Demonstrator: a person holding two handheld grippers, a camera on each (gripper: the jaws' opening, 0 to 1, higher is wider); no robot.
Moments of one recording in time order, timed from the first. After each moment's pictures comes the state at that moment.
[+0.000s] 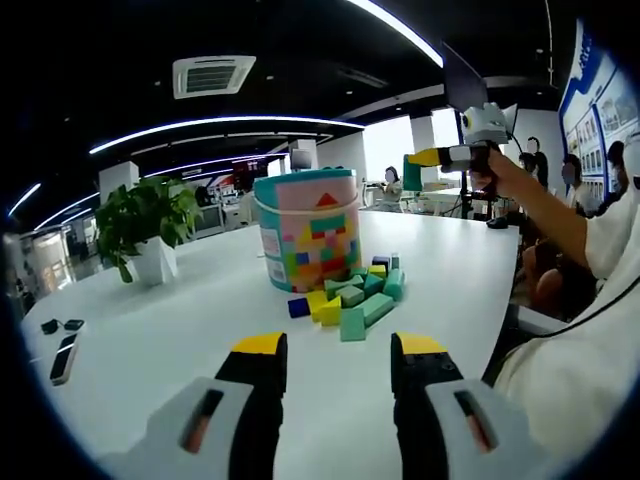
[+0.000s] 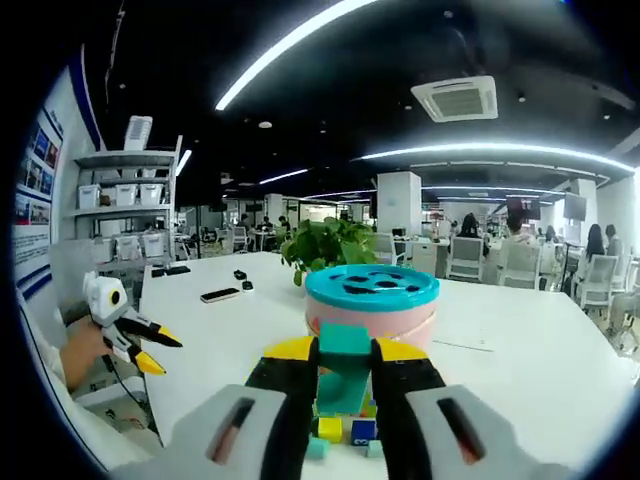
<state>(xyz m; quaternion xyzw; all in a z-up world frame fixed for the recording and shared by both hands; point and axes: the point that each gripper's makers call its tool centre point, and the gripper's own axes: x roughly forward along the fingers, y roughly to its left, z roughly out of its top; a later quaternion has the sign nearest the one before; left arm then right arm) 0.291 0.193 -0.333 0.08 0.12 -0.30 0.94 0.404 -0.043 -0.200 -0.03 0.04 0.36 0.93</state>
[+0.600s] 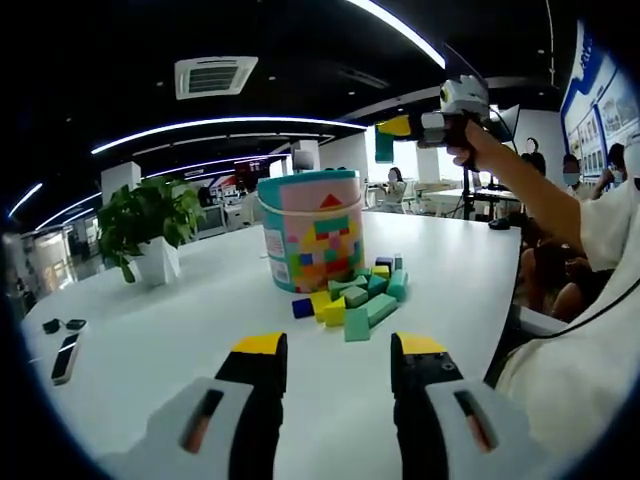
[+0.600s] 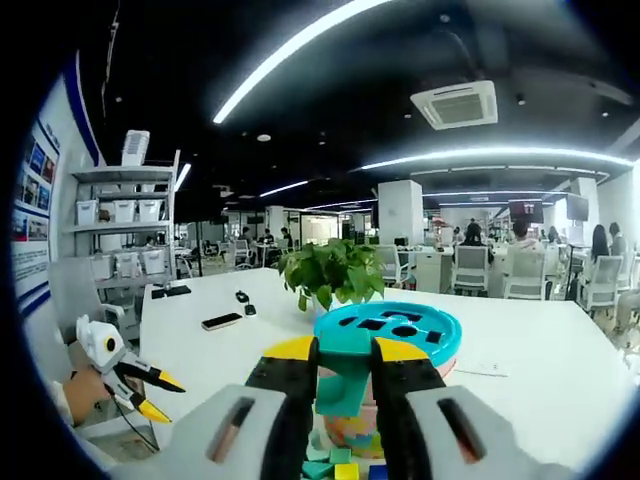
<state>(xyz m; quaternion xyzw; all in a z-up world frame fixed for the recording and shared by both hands) 0.292 0.197 -0.331 0.08 0.11 -0.29 0.95 0.437 -0.002 -0.155 -0.02 0.03 0.36 0.93</state>
